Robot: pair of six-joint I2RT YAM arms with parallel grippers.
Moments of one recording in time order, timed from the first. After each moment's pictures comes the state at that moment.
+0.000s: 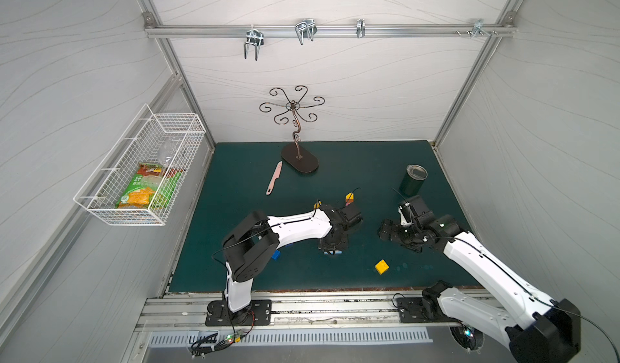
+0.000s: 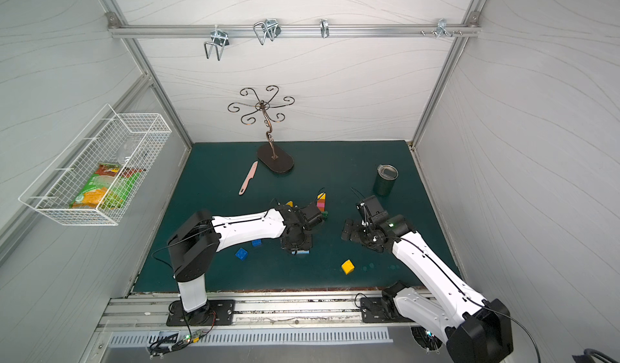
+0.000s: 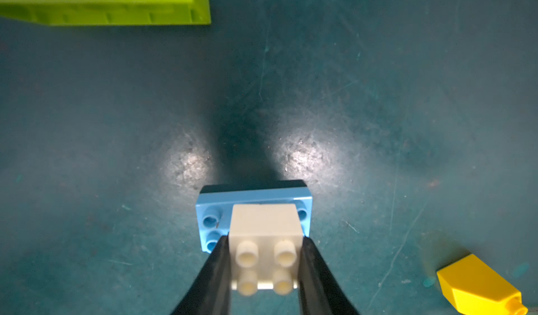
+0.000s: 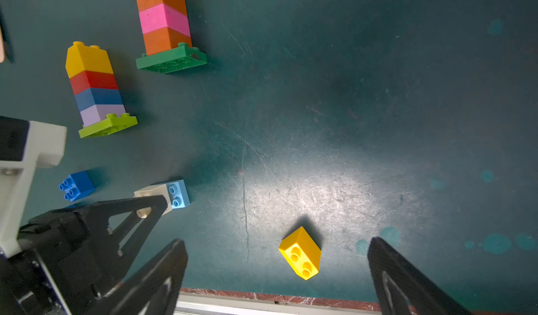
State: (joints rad) left arm -0.99 1.88 1.29 -0.84 -0.02 -1.04; right arm 0.52 0.99 0.78 -0.93 -0.07 0.71
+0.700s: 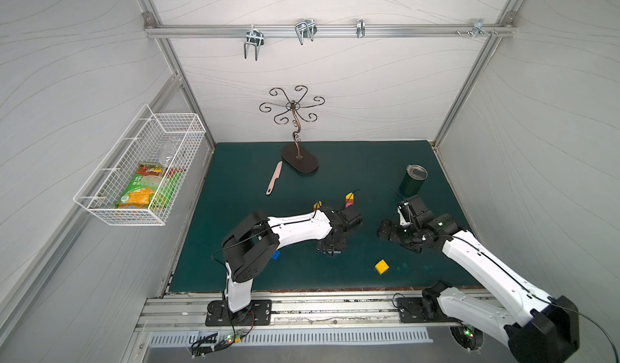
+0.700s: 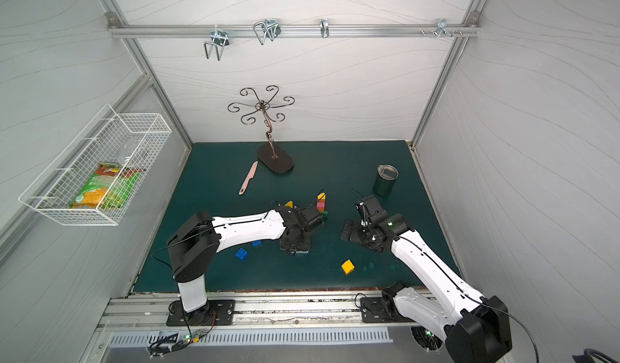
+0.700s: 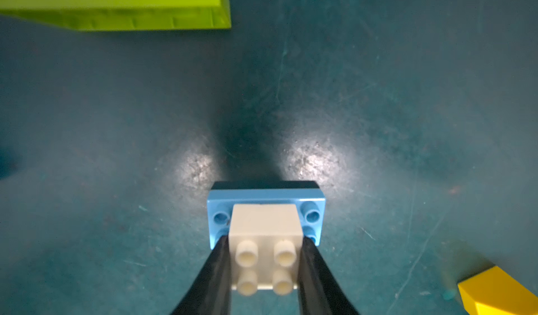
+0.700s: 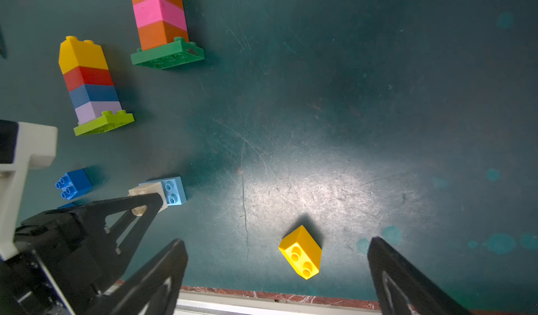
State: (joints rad) left arm -0.99 1.87 1.28 -0.85 -0.07 -1.03; right arm 0.51 1.00 0.78 -0.93 -0.09 0.70
